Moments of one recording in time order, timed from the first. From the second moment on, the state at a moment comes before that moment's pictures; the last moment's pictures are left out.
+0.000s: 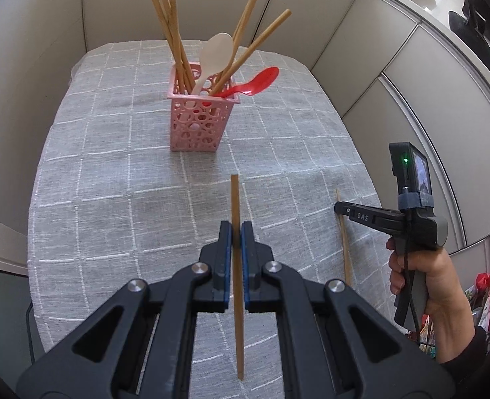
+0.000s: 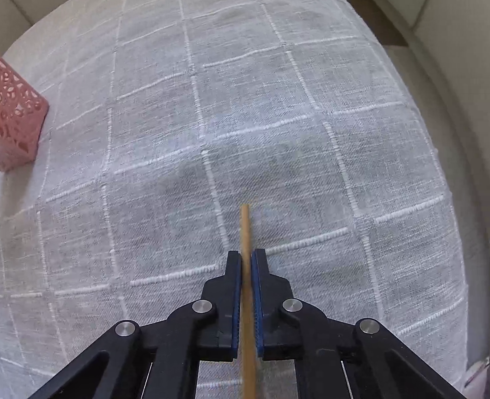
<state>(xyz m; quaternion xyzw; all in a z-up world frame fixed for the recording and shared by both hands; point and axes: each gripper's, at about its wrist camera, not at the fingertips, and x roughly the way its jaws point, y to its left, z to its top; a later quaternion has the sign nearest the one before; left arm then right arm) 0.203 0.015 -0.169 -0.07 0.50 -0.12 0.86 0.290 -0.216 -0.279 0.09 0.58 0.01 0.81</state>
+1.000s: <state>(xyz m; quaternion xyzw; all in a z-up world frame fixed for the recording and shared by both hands) 0.193 0.059 -0.034 -0.09 0.23 -0.02 0.97 0.197 -0.153 -0.041 0.11 0.28 0.14 0.94</state>
